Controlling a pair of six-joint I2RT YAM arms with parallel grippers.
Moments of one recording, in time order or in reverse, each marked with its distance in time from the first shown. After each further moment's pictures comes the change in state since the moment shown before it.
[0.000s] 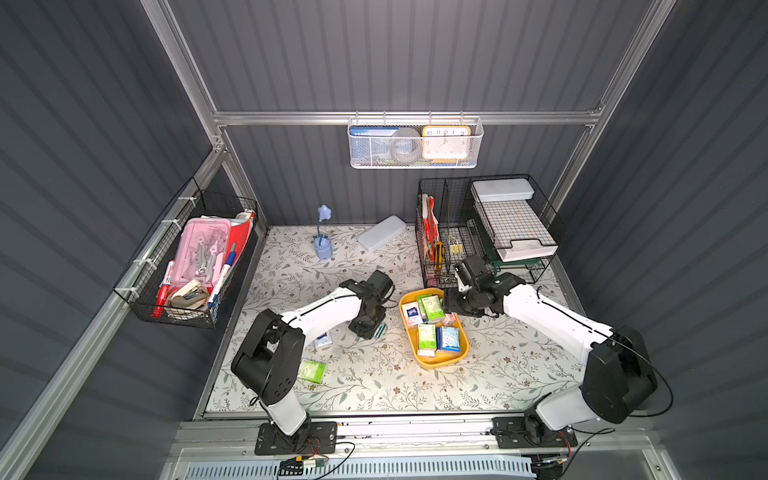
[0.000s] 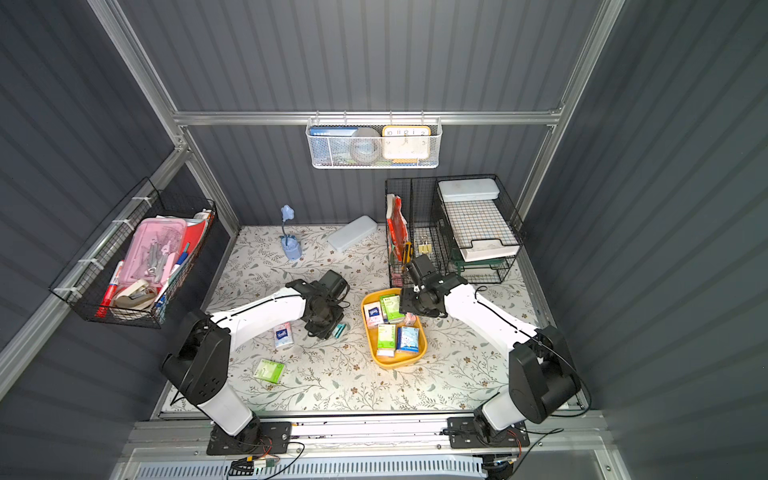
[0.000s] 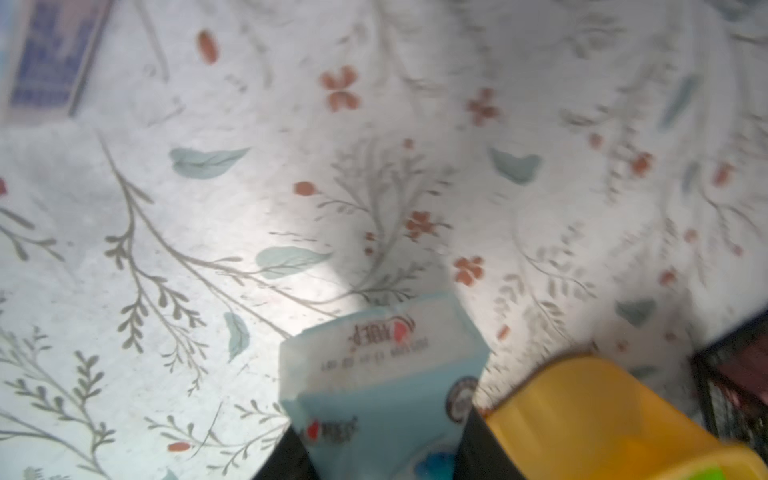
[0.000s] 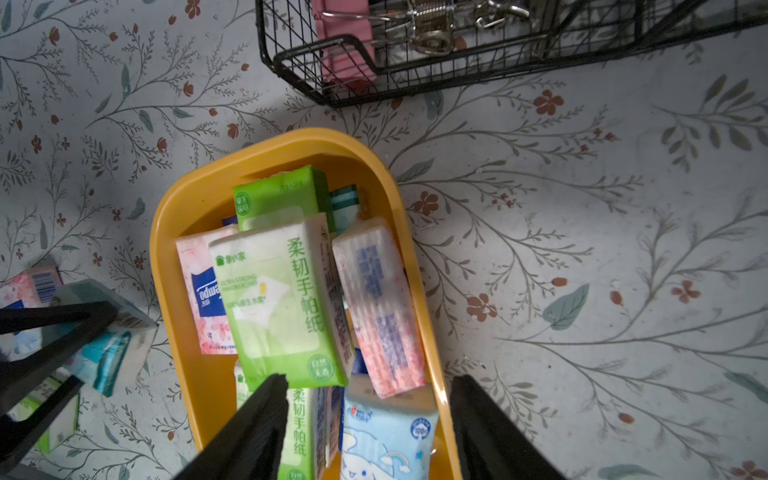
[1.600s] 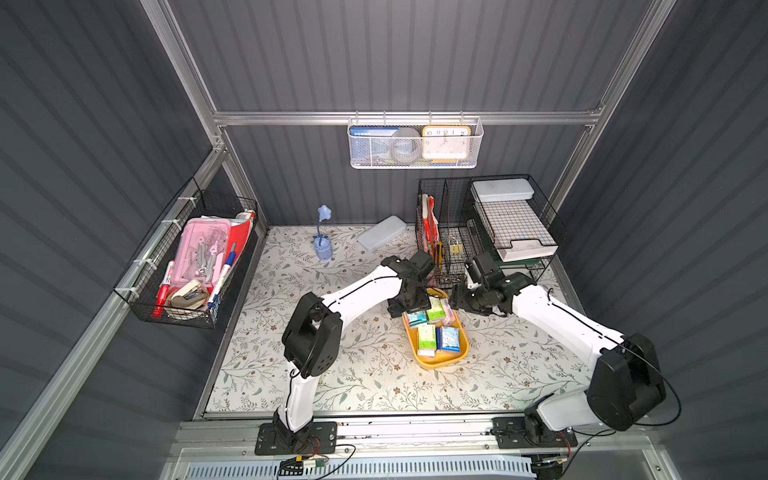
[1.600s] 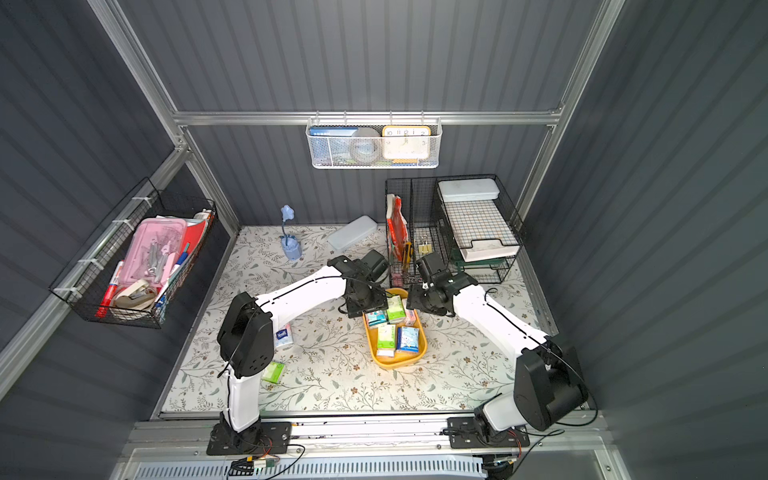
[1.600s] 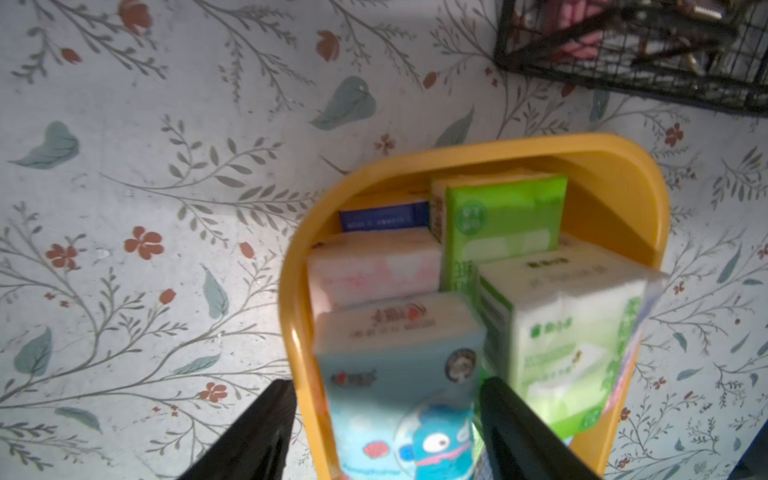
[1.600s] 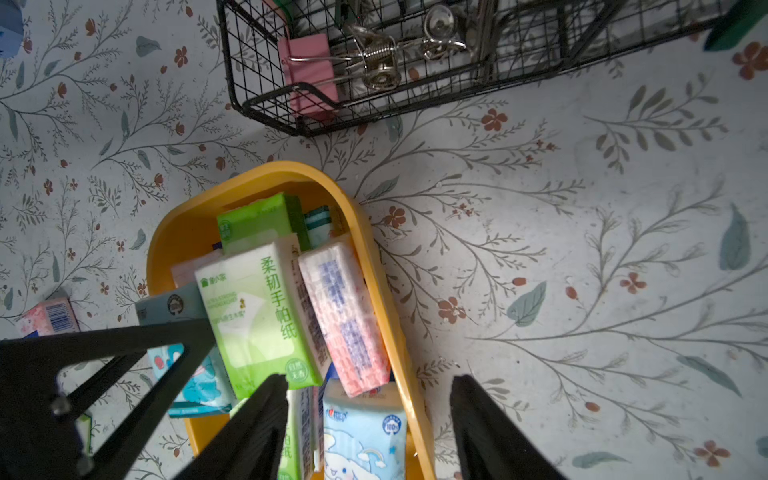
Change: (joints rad) left arm -0.132 0.312 0.491 -0.149 0.085 0.608; right arm -0.060 -0.046 -0.015 -0.006 0.000 0.011
